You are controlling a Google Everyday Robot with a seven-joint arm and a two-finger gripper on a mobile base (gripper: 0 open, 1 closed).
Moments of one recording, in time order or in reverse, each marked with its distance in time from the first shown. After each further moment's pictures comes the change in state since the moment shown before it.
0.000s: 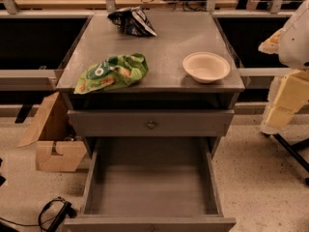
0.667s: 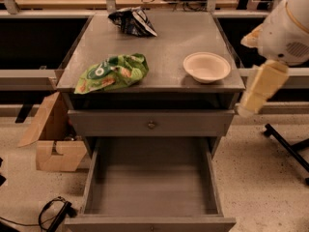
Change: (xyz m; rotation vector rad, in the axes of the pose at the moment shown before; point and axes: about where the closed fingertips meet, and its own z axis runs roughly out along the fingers) arm -0.025 -0.033 0.026 0.006 -0.093 -0.010
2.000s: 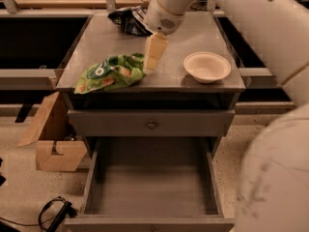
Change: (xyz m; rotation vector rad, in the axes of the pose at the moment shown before) arm -0.211 -0.123 0.134 -0.014 -0.178 -0.258
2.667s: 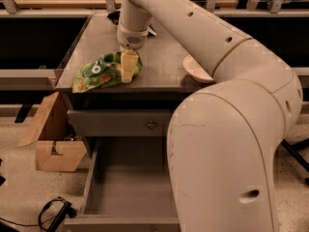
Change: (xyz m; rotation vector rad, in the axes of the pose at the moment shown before) arm -0.035 -0.007 0.105 -0.141 0.136 -0.060
